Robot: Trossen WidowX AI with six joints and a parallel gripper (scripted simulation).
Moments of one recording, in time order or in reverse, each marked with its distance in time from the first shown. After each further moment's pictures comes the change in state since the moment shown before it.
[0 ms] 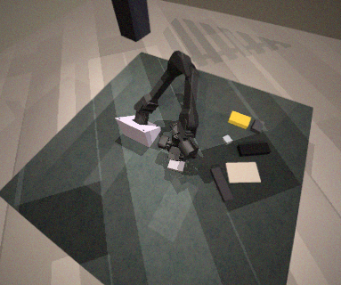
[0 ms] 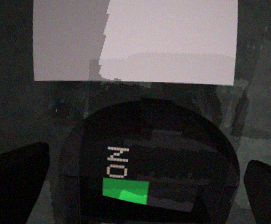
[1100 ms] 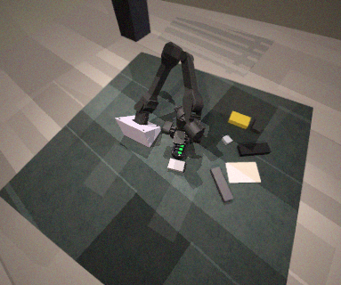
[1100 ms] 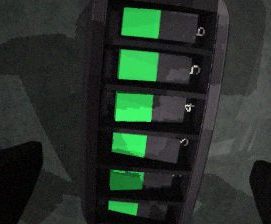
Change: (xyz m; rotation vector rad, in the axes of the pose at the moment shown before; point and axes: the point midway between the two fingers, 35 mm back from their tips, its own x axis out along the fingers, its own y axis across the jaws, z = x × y) arm -0.040 0.000 -0.059 -0.005 -0.002 -0.002
